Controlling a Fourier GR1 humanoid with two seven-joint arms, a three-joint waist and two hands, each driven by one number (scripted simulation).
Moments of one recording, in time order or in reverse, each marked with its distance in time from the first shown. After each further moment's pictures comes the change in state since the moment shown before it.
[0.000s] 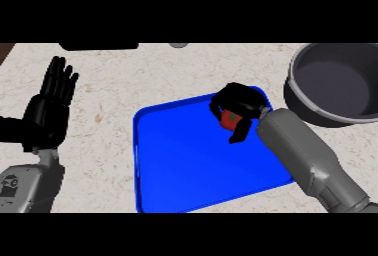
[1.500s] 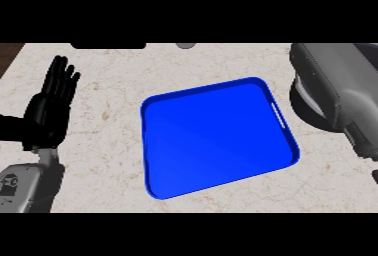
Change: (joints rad) left arm -0.006 0.001 0.003 0.004 0.004 -0.021 0.009; right arm -0.466 -0.114 -0.251 0.360 0.456 -0.477 1.668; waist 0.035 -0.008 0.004
